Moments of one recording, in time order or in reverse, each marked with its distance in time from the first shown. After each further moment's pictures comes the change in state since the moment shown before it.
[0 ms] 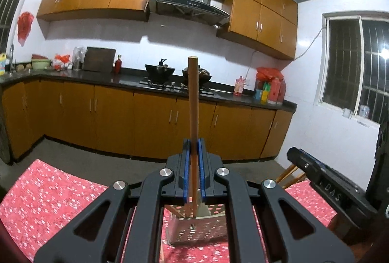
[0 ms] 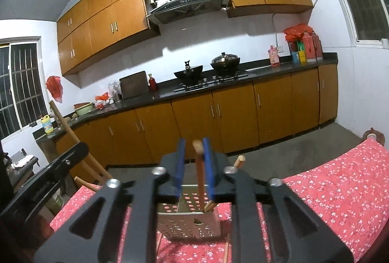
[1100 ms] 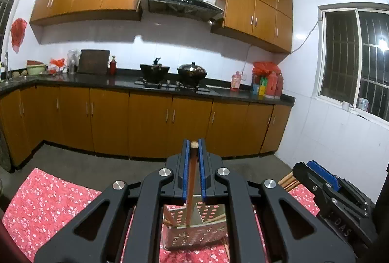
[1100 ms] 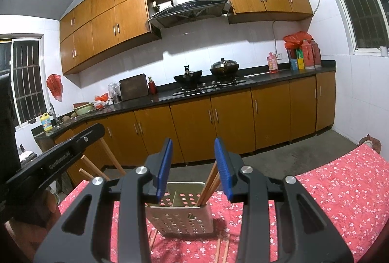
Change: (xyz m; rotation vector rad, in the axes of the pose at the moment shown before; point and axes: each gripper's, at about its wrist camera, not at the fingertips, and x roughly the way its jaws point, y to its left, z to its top) left arm 0.017 -0.019 0.013 0.056 0.033 -0.003; right arm -0.024 -0.006 -0.003 -0.028 -0.026 -0.010
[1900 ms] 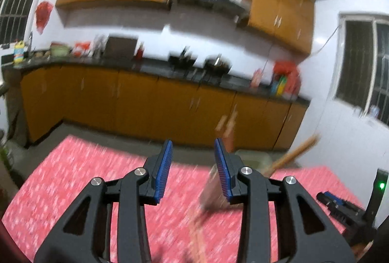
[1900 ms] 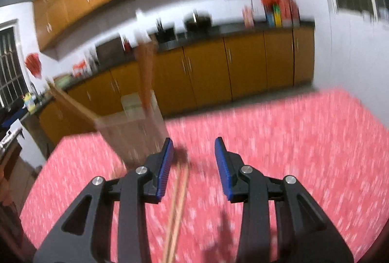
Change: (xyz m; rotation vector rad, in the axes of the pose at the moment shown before) left arm -0.072 0.075 -0.063 -0.083 0.099 0.125; right arm -0.026 -0.073 -0.104 0.084 0.323 -0.120
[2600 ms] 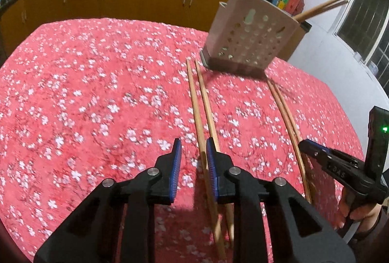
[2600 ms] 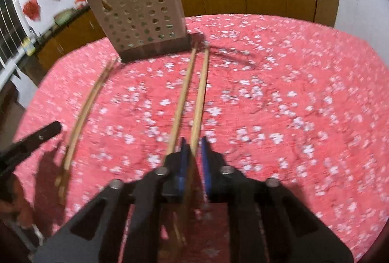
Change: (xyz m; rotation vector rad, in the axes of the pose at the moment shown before) left arm 0.057 0.007 -0.144 -0.028 0.517 -0.105; right arm 0.063 0.028 -0.095 -0.133 0.364 -0.008
